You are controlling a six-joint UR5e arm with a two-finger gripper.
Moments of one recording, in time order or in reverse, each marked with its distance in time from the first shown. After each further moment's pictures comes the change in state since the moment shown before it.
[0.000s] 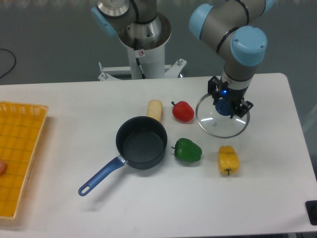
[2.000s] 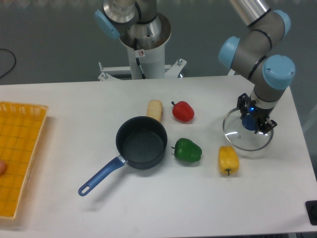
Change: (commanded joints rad) arm 0.094 -0.218 0.029 0.219 0.015 0.247
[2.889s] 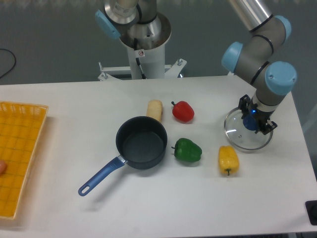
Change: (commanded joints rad) arm 0.002 -0.026 0.006 0.003 0.020 -0.003
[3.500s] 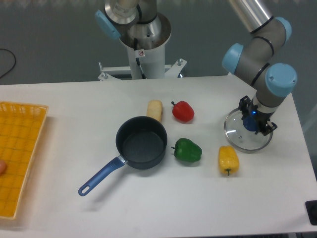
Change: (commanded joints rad) arm 0.000 -0.009 0.000 0.003 0.000 0.000
